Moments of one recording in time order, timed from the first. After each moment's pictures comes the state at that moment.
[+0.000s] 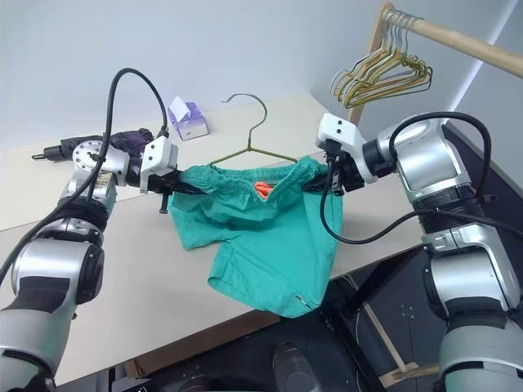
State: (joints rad) left arm -1.14 0.54 -0.08 1.17 -0.03 -0.44 -1.57; right arm -1.06 -0.76 0.32 0.33 0.15 0.63 1.43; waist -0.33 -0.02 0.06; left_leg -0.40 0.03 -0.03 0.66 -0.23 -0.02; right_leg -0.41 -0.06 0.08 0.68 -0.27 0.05
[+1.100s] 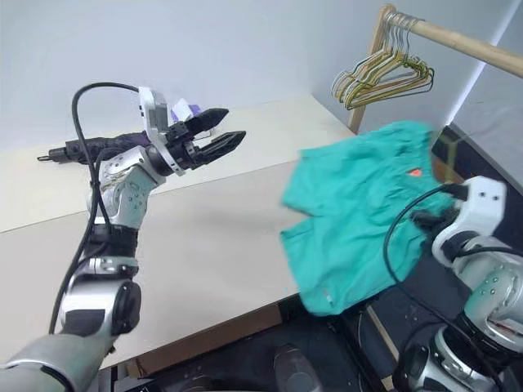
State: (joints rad) left arm -0.85 0.29 0.16 0.24 -0.52 0.41 -0.96; right arm -0.47 -0.44 -0.75 -0.57 0.19 1.61 0.31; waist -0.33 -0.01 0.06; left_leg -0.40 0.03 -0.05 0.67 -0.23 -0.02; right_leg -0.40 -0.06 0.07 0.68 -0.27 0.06
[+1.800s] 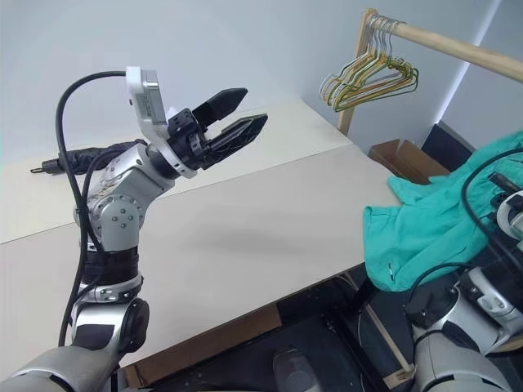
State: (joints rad) left arm -0.77 0.25 0.13 -0.14 -0.69 0.58 -0.75; right arm -0.88 -0.58 -0.95 -0.09 -0.01 1.60 0.03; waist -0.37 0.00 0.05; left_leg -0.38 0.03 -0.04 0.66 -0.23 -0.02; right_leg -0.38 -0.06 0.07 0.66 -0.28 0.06
